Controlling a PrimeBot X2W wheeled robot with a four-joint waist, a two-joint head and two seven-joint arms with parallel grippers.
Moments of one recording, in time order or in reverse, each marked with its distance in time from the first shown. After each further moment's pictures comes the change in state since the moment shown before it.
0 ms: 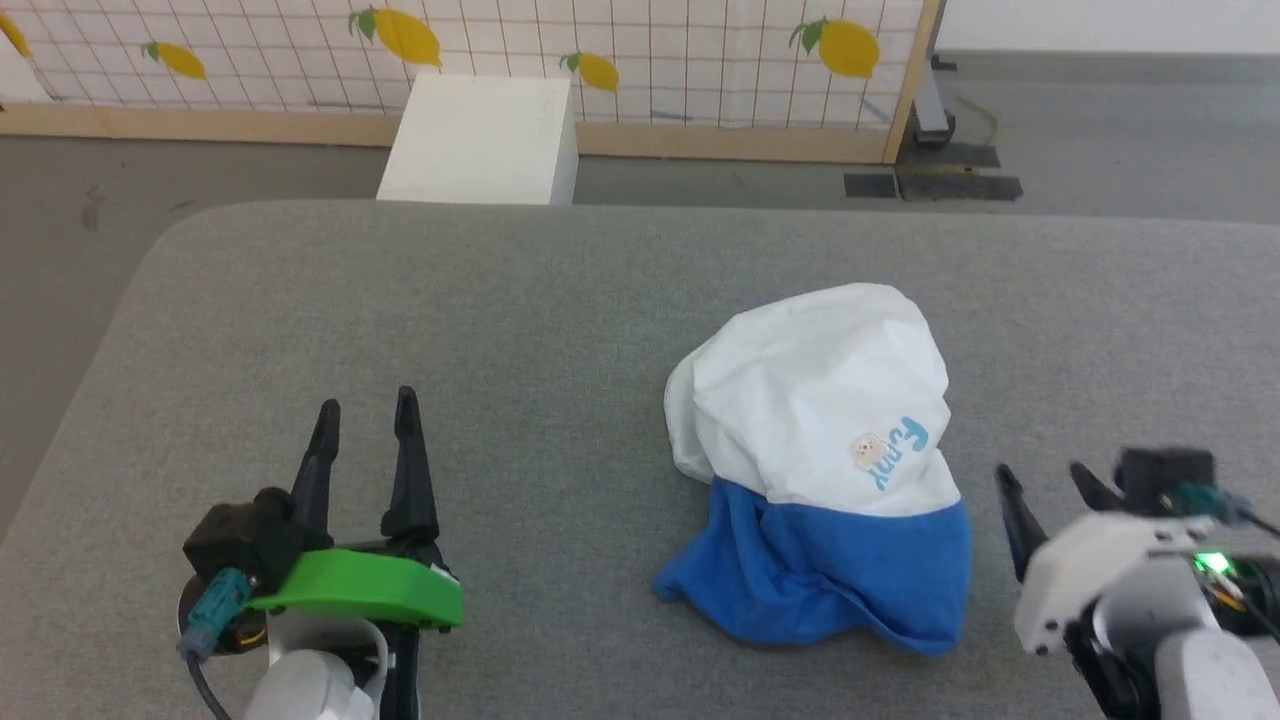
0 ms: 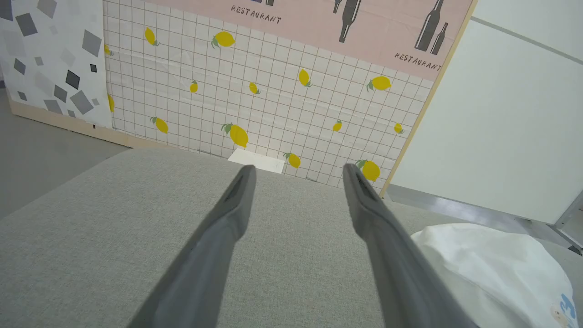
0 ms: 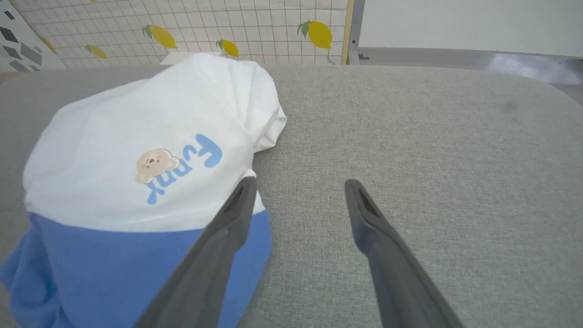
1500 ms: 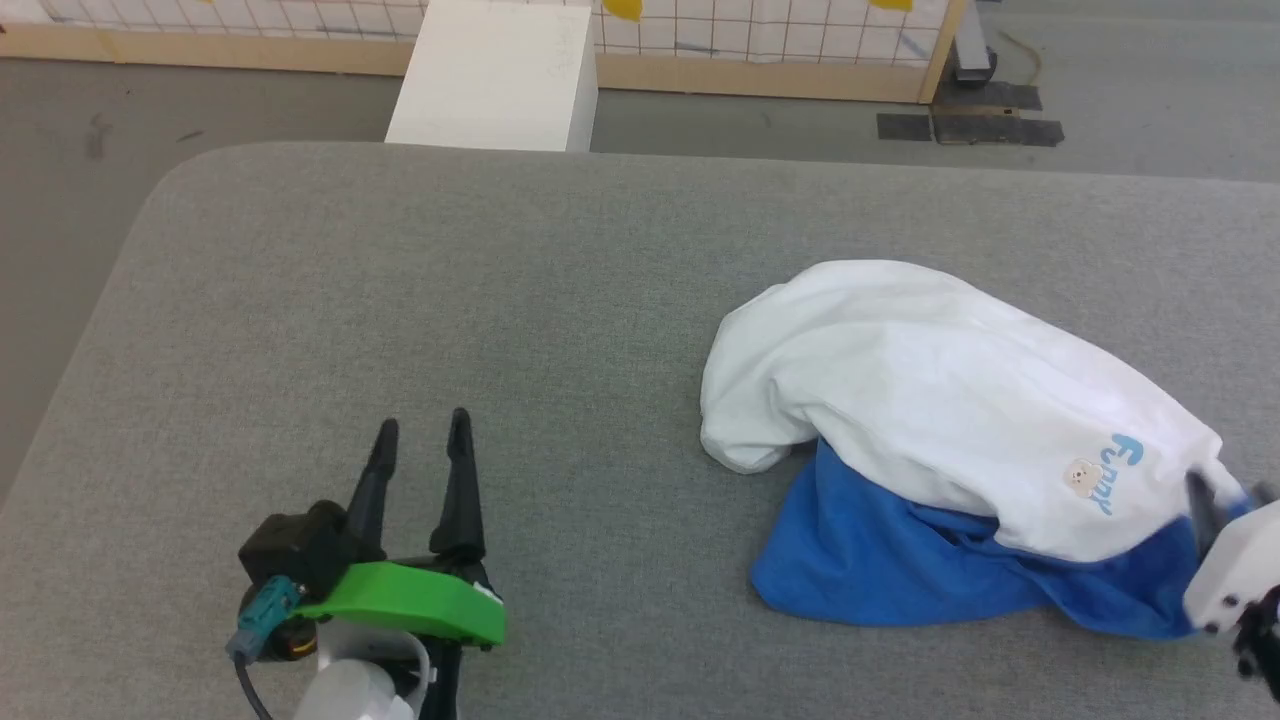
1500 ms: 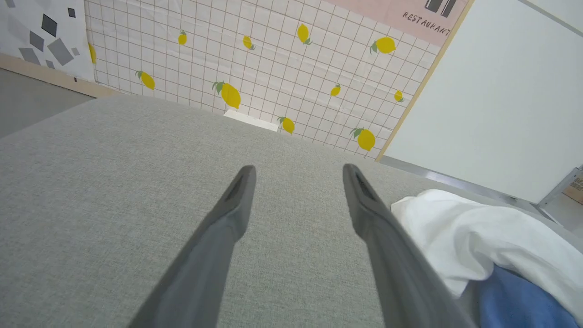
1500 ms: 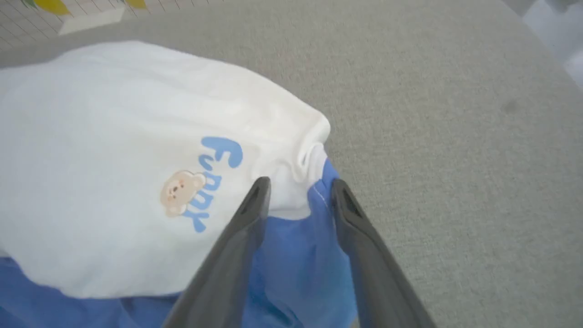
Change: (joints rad) left arm 0.005 -0.118 0.057 0.081 0.068 -0.127 0.000; right arm -0.040 -0.036 -0.285 -0.052 0.044 0.000 0.255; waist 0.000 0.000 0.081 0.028
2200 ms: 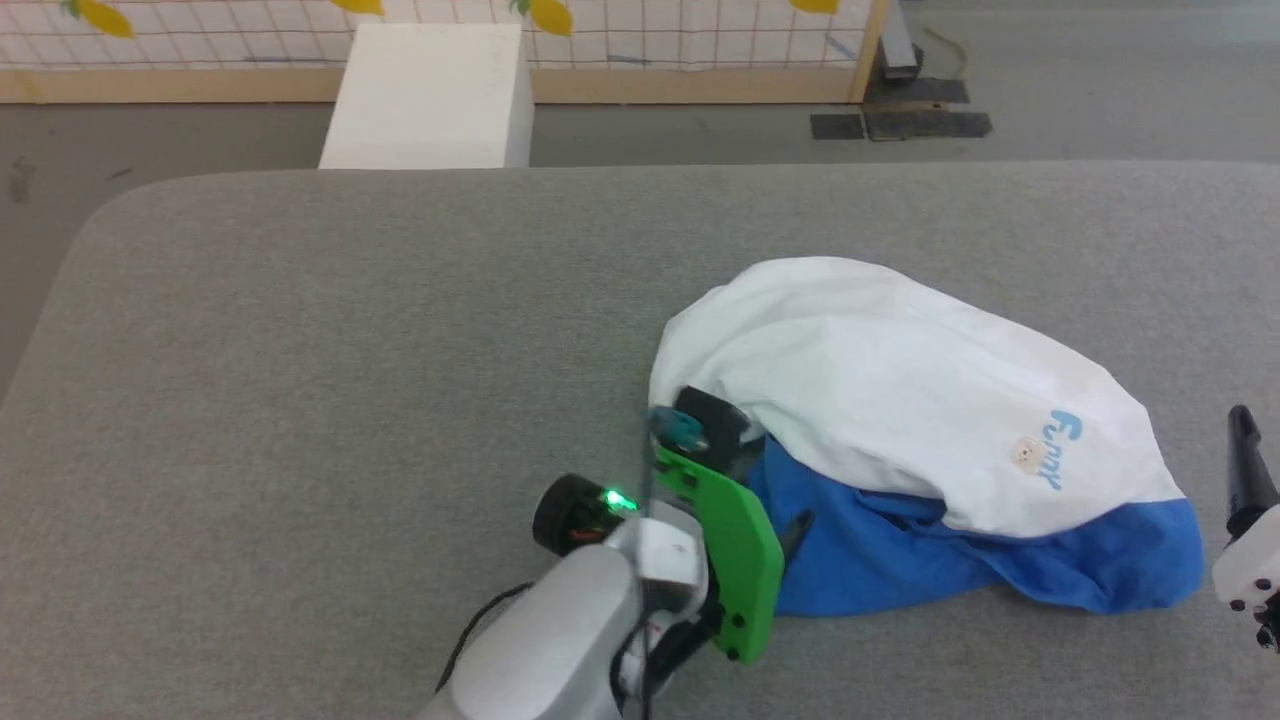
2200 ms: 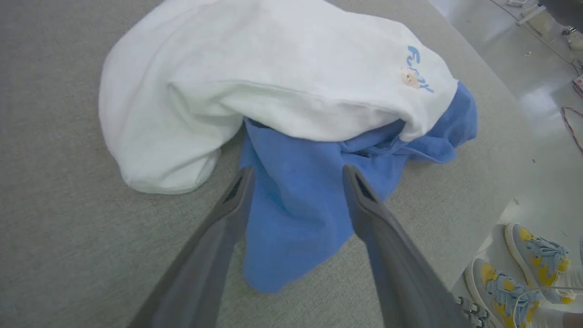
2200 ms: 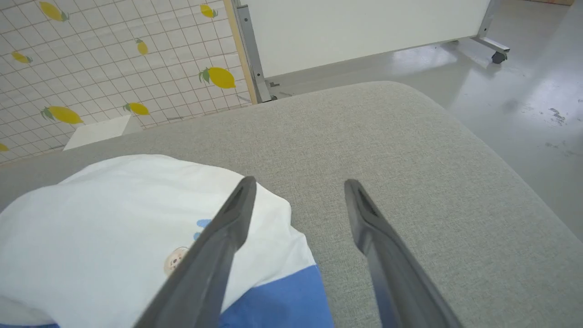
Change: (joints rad) left arm -0.382 -0.003 -0.607 0.172 -0.210 0.042 0.678; right arm 0.000 0.037 -0.035 -0.118 0.025 0.000 -0.165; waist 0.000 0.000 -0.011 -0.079
